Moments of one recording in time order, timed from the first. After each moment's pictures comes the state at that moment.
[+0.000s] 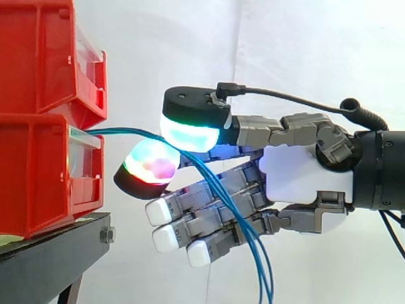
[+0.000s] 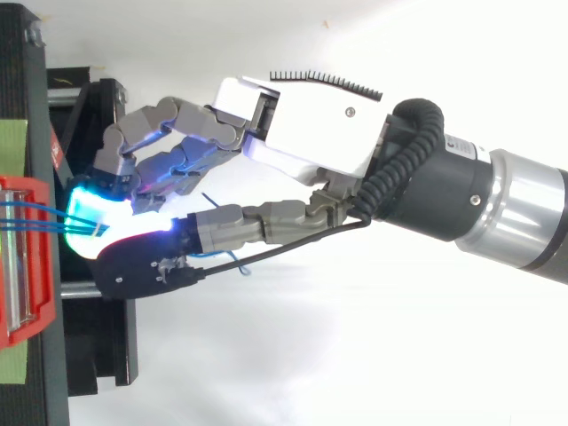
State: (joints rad) arm 0.17 -2.35 -1.12 -2.73 -1.09 -0.20
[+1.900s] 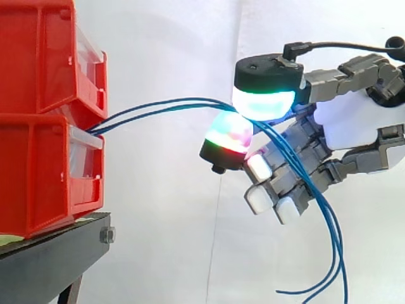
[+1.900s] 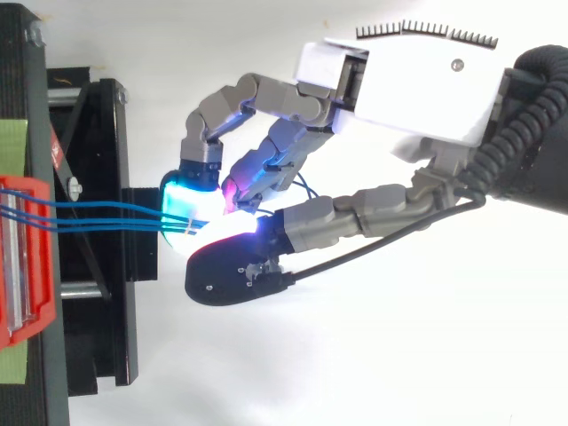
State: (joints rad) arm 0.15 -2.20 -1.12 -3.12 -1.16 -0.16
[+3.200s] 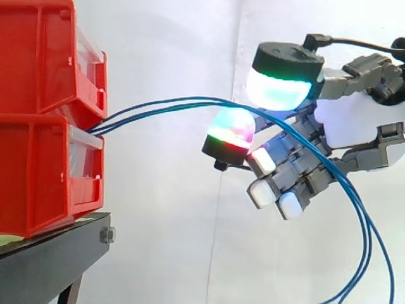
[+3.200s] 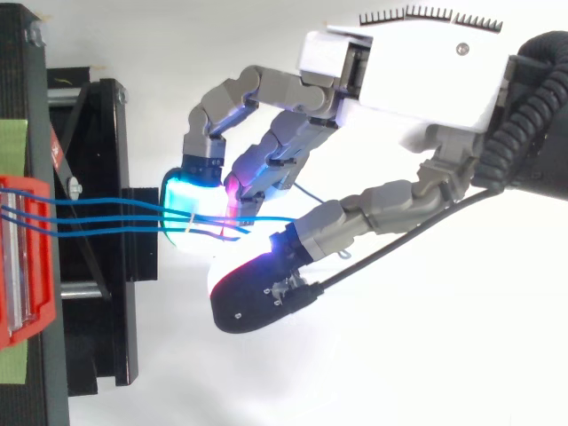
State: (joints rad) arm 0.14 -2.20 -1.12 -3.13 -1.19 -0.13
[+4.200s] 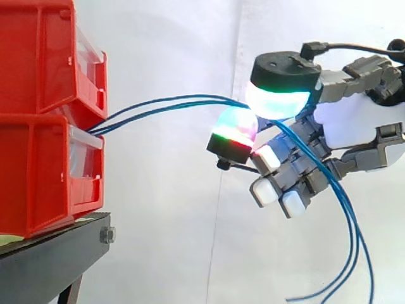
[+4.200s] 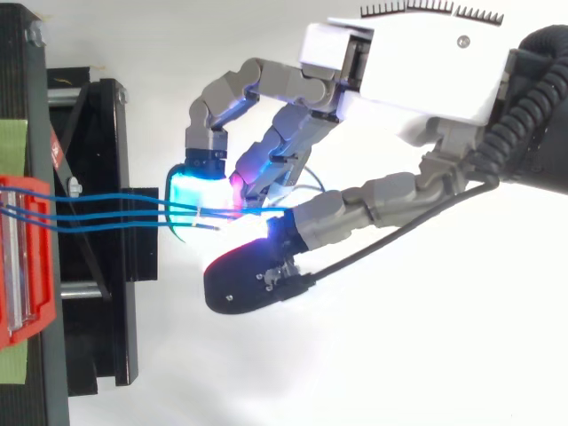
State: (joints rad) arm 0.13 -2.20 -1.12 -3.13 -1.19 -0.13
